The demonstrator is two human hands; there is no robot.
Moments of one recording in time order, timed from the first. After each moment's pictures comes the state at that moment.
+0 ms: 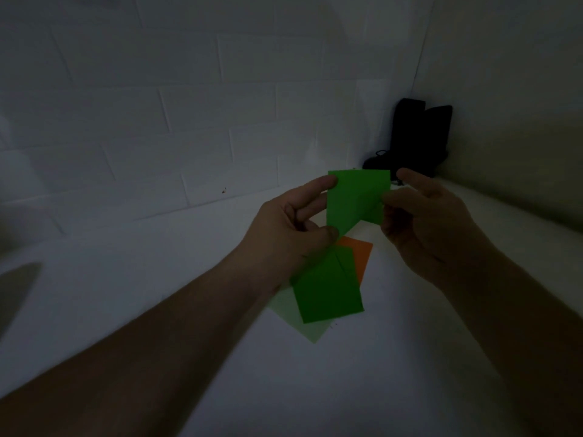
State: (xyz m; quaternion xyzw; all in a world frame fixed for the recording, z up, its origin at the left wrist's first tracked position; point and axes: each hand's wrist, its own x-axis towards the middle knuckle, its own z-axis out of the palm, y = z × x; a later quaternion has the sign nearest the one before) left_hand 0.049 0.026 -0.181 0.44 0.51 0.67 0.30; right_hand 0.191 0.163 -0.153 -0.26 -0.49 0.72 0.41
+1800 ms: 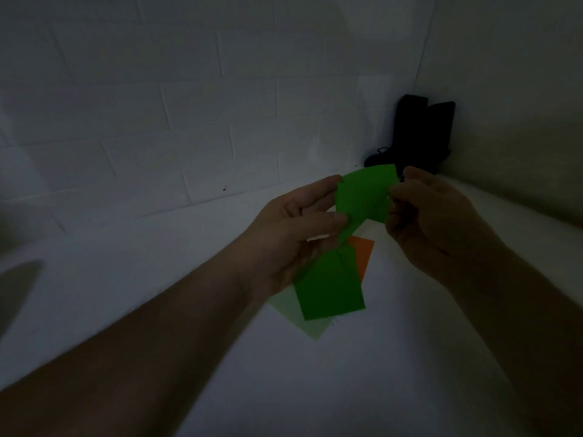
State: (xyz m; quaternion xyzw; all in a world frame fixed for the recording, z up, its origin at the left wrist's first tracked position) left_hand 0.059 0.016 -0.165 0.37 0.38 0.70 0.48; right_hand 0.195 0.167 -0.153 -0.24 -0.46 0.76 0.40
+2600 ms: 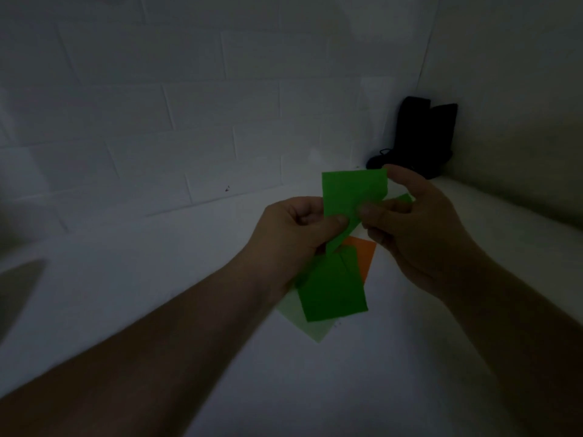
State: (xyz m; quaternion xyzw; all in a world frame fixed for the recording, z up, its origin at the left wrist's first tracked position) left_hand 0.061 0.027 -0.179 0.32 0.51 0.71 0.36; right_hand 0.188 0.149 -0.162 -0.23 -0.60 0.66 0.37
